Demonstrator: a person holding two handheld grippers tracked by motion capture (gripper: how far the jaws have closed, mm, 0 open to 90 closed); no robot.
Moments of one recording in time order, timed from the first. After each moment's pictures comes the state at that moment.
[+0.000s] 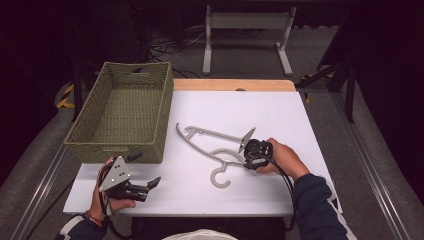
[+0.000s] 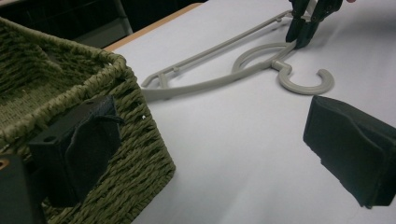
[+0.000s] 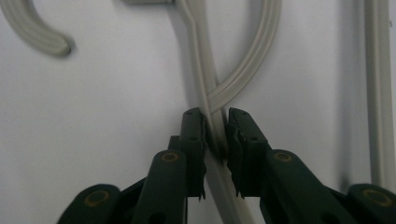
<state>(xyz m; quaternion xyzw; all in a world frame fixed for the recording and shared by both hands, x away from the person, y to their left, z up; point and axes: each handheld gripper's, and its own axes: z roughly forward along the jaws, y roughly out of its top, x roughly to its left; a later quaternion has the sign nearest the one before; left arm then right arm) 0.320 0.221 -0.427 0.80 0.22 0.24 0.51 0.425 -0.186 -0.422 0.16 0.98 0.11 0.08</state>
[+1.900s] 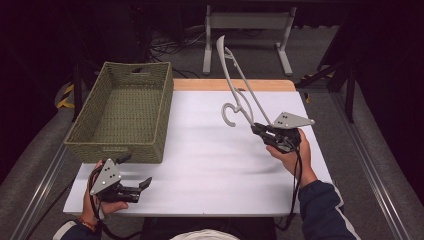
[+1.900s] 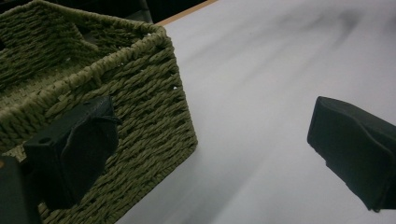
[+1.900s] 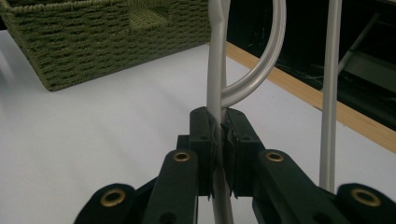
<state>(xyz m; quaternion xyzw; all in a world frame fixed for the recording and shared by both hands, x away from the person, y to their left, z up) 0.312 0.239 -0.432 0.78 0.26 0.26 0.50 0.402 -0.242 -0.355 0.28 0.80 0.47 0.26</state>
